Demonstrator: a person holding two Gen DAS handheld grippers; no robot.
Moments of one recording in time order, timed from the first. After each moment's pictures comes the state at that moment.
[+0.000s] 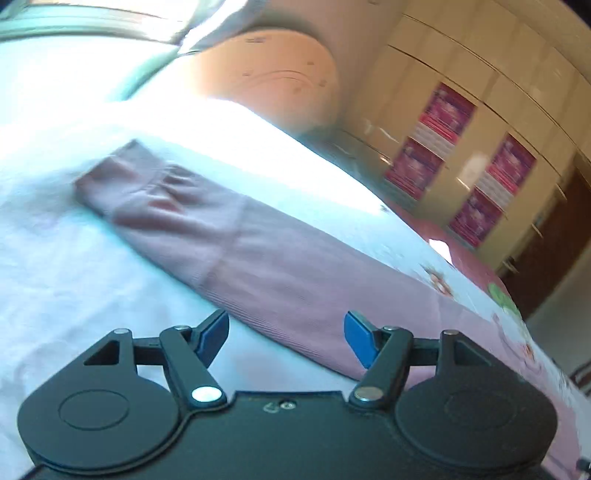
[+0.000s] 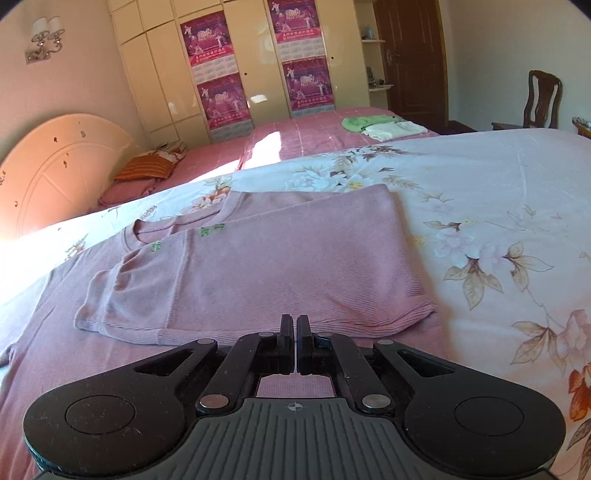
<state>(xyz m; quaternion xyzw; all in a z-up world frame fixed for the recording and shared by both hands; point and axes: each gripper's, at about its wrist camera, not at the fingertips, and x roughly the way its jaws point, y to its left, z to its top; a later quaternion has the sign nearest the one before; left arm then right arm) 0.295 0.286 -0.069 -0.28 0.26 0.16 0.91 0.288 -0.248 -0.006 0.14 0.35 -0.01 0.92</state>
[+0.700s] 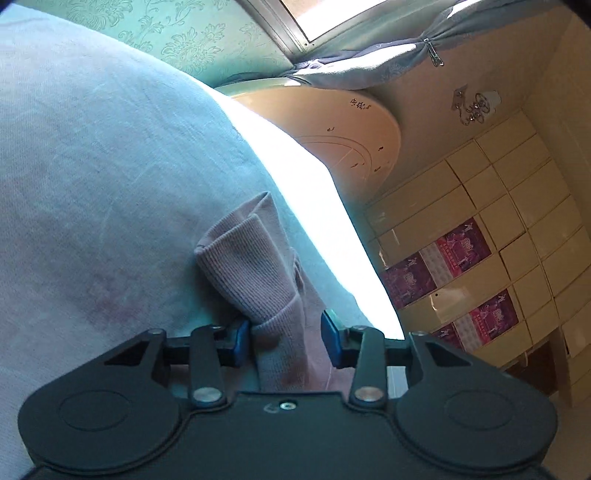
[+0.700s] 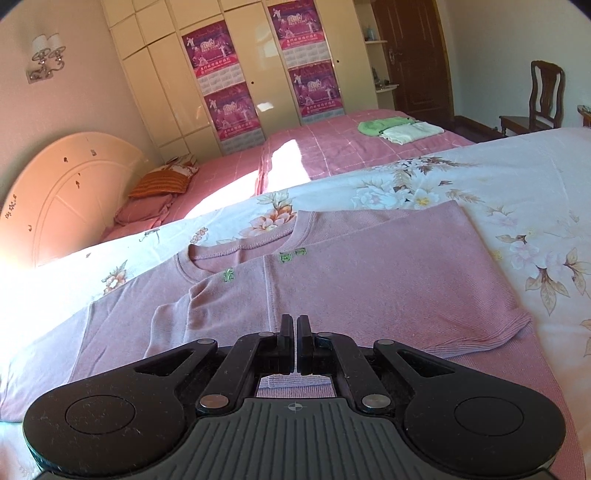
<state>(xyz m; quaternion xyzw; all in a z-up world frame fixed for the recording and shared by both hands) 0.303 0.416 -0.111 -0.48 0.14 0.16 0.85 0.312 -0.187 0.023 0.17 0.34 -0.01 0.92</state>
